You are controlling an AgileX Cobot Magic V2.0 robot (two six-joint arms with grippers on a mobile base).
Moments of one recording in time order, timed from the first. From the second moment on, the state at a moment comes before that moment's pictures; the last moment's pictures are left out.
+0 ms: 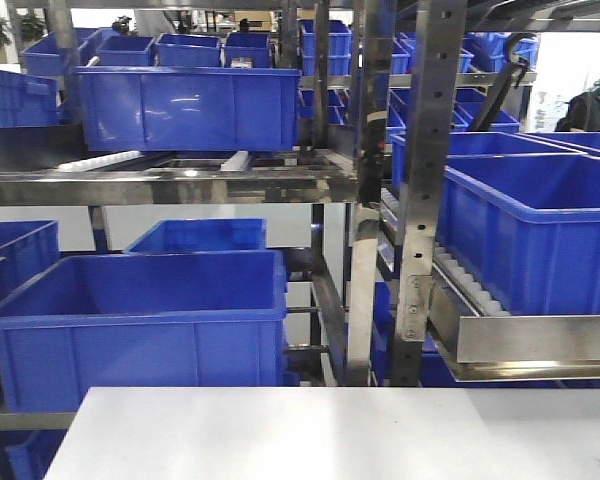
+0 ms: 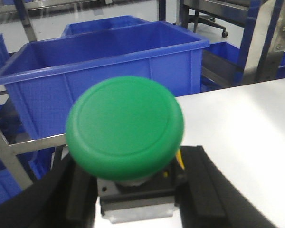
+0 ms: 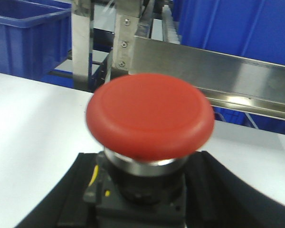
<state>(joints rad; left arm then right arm) -0.25 0.69 -0.41 0.34 0.16 -0.31 0.02 0.70 -0.25 -0.68 -0.05 0.46</state>
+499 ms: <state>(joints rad) -0.25 0.69 -0.41 0.34 0.16 -0.31 0.02 0.70 -0.25 -0.68 -0.05 0.46</state>
